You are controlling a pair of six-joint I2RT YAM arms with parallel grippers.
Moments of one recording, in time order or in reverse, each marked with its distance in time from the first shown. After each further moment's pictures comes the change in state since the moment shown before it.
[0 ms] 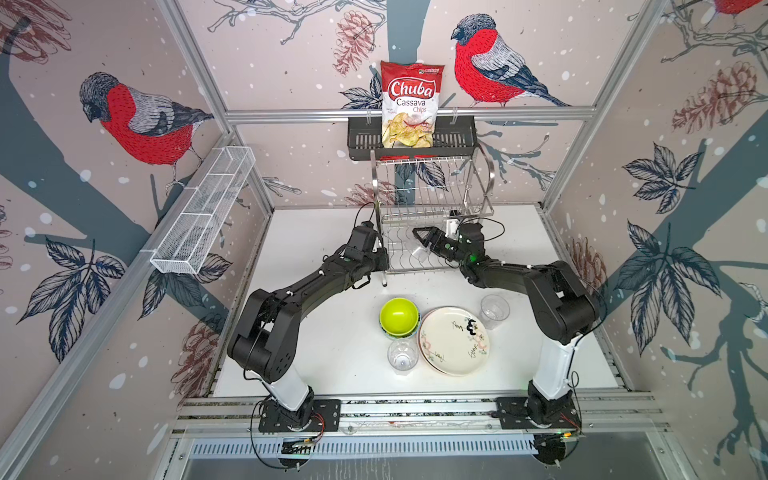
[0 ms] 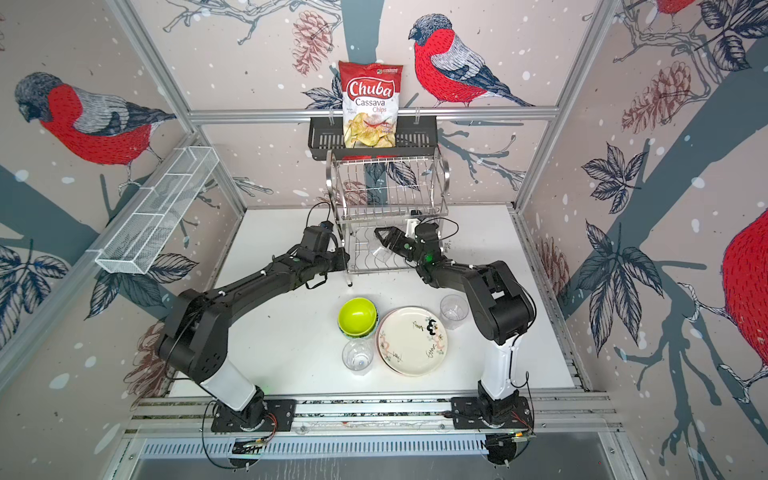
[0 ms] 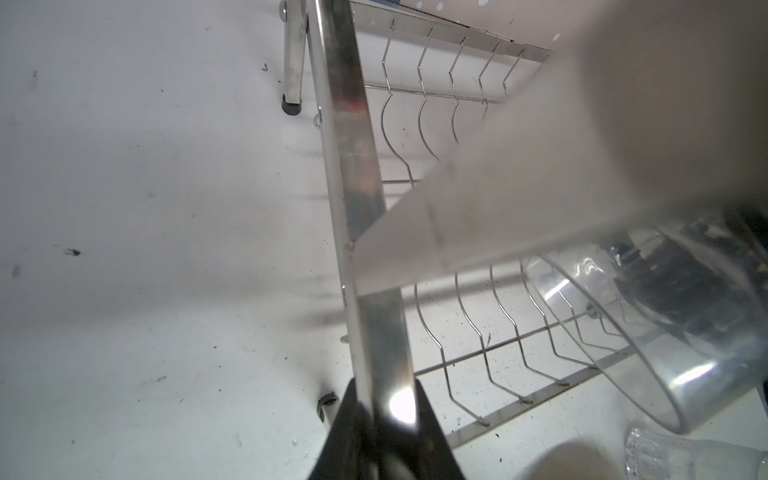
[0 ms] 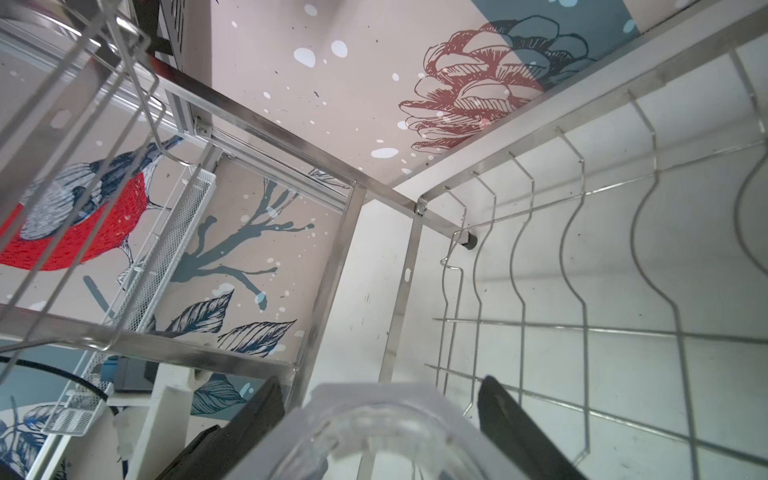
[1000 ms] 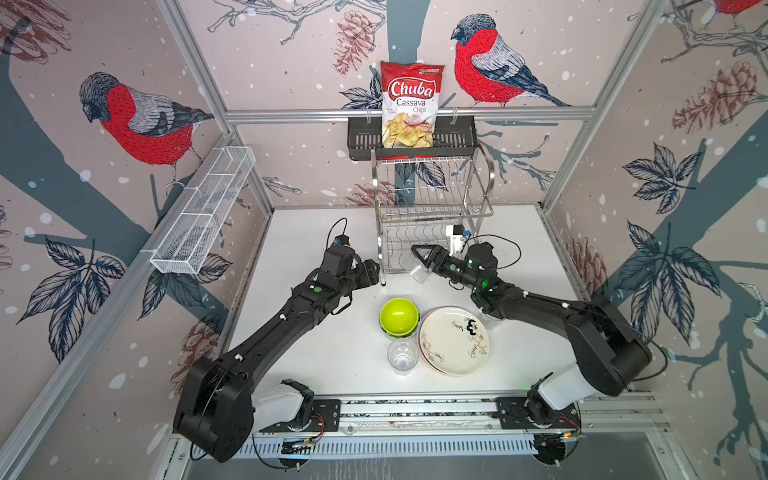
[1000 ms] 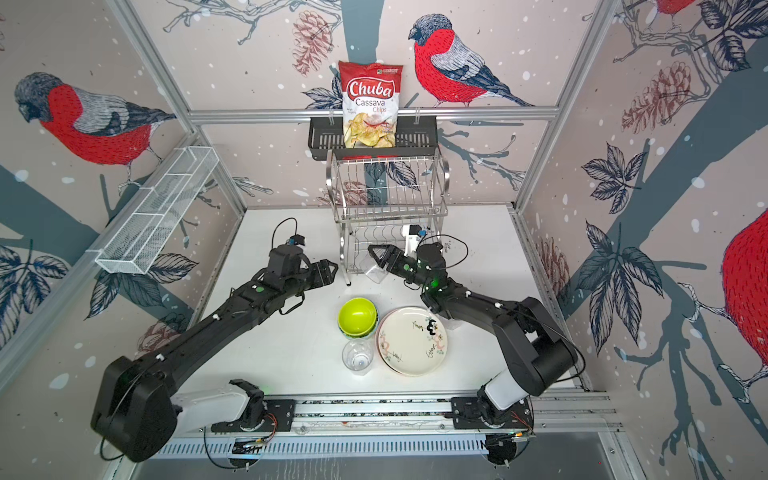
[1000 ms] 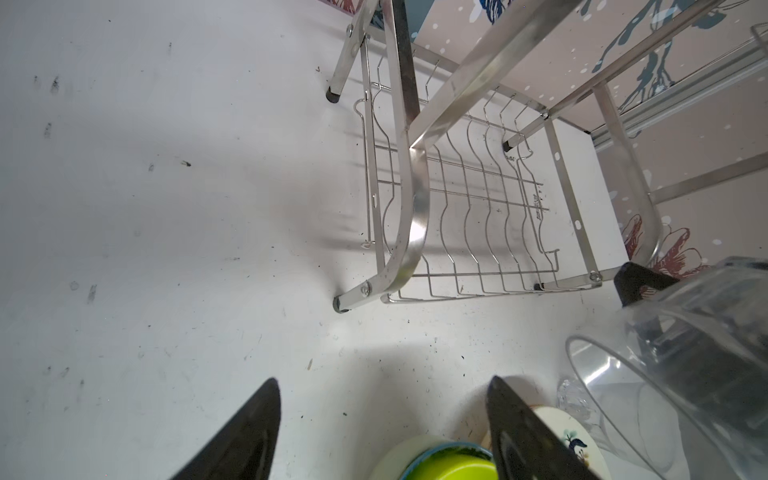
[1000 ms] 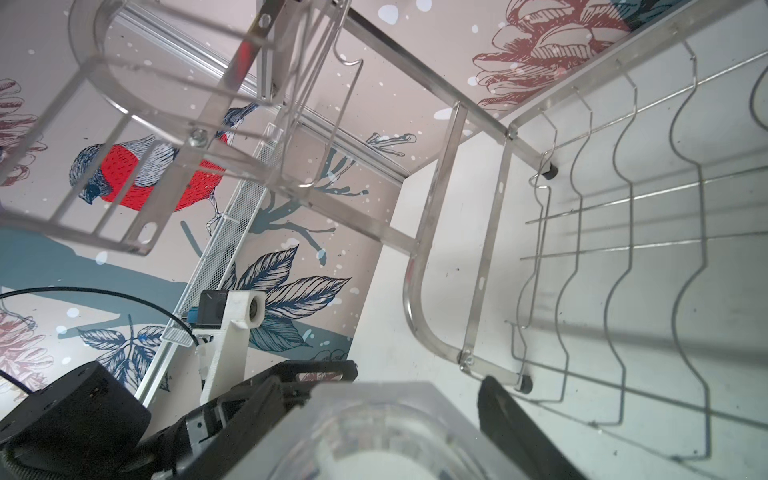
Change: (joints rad) left arm 0.007 -0.463 -0.288 -0.072 -0.005 -0.122; right arm 0.159 -0.409 -0.312 -0.023 0.100 0.047
